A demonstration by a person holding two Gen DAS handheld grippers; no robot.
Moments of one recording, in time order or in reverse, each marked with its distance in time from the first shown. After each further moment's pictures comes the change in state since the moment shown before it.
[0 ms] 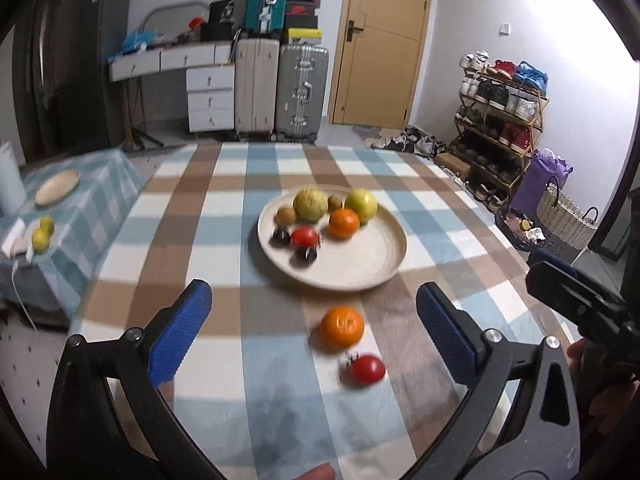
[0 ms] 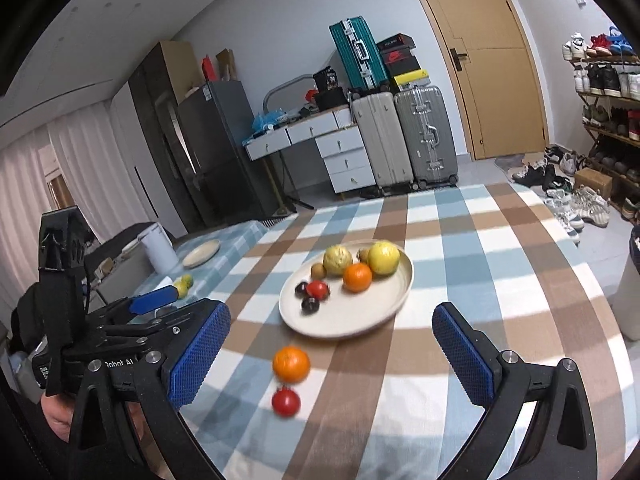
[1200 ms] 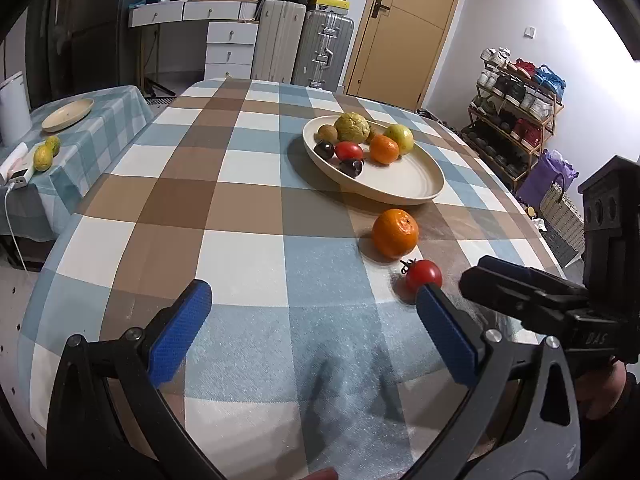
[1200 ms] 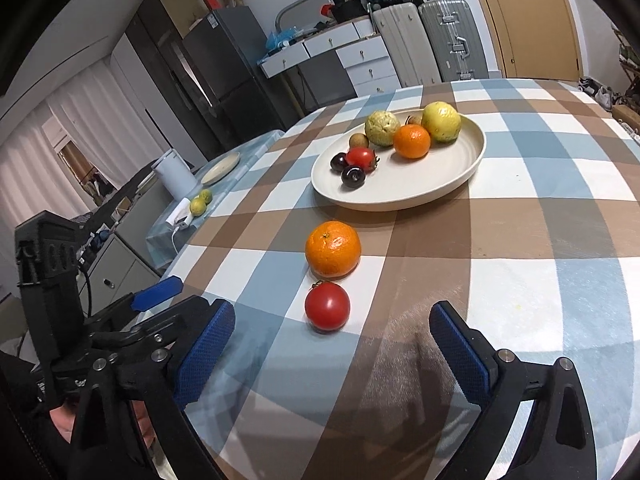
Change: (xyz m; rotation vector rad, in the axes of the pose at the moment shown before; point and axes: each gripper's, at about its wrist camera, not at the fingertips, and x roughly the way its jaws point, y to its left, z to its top) left arm 0.021 0.057 -0.077 -0.111 0.100 -0.010; right arm 0.082 0.023 -0.066 0.018 0.308 0.101
